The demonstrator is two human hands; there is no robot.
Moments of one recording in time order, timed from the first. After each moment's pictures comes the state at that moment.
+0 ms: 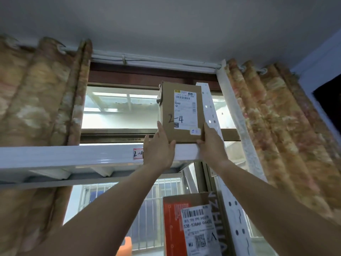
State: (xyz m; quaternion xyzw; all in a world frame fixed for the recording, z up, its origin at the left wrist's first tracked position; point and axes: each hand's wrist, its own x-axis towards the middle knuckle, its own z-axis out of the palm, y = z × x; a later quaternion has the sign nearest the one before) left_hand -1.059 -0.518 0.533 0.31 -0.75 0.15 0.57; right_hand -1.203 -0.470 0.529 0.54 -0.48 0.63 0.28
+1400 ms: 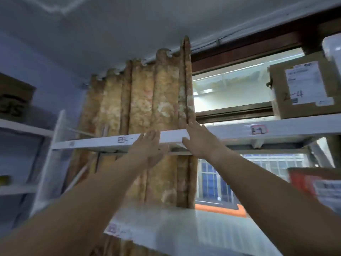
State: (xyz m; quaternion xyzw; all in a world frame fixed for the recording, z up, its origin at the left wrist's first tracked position) left_hand -0.736 -0.401 0.471 0.67 -0.63 0.30 0.25; right_hand -0.906 -0.432 0.490 0.81 -0.39 0.37 0.22
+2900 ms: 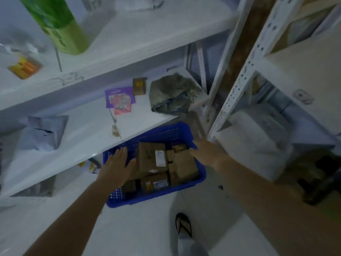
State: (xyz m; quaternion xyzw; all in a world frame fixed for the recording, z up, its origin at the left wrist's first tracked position) left_hand 0.141 -0.216 -0.316 0.93 -0.22 -0.28 0.11; right_hand 0.007 -0.464 -0.294 0.88 -0.30 -0.25 -0.27
